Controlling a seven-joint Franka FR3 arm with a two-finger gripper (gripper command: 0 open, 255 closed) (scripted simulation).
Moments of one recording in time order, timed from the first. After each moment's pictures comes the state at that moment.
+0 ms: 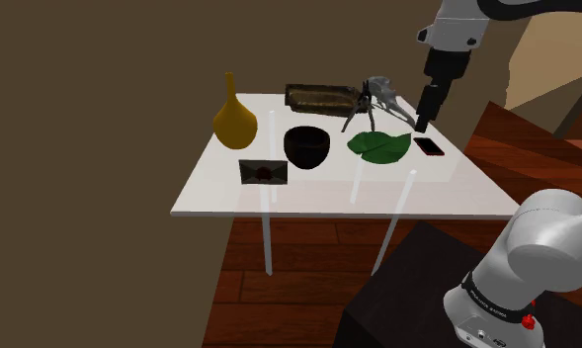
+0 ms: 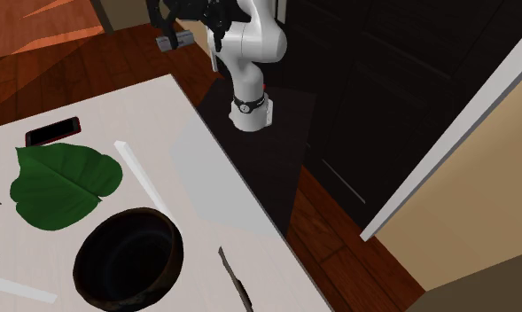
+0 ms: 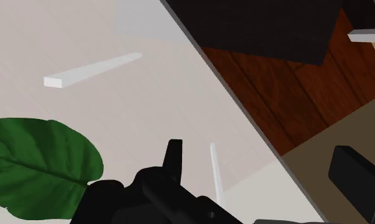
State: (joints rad) arm 0.01 -0.79 -0.04 -2.28 -0.02 1.46 -0.15
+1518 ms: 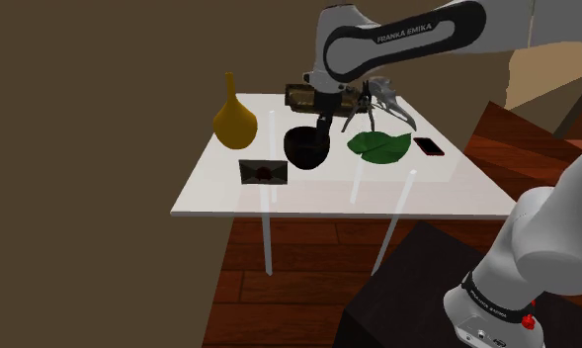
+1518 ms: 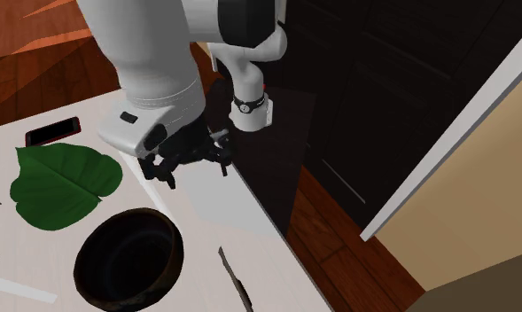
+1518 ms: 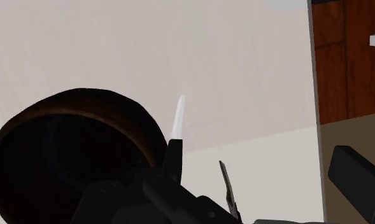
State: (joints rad) arm 0.15 -0.10 -0.02 -2.00 0.01 1.90 -0.43
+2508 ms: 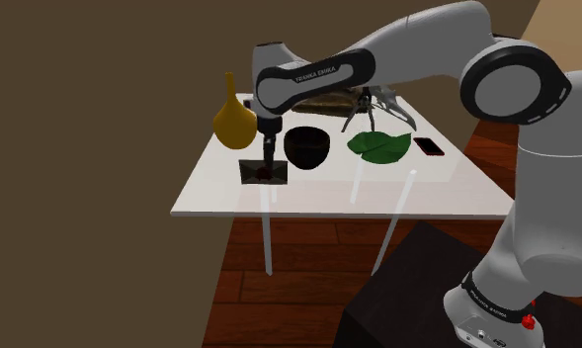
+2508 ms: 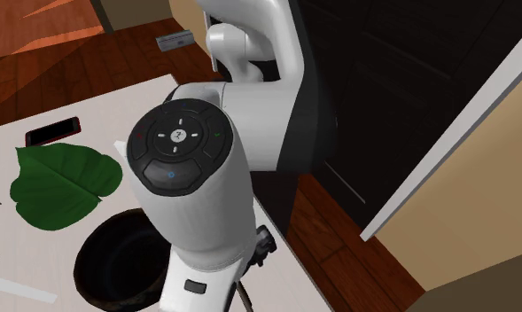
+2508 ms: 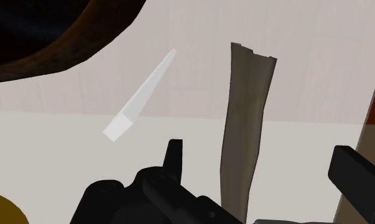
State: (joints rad) arm 0.22 0.38 0.04 -1.58 0.01 1.97 -0.57
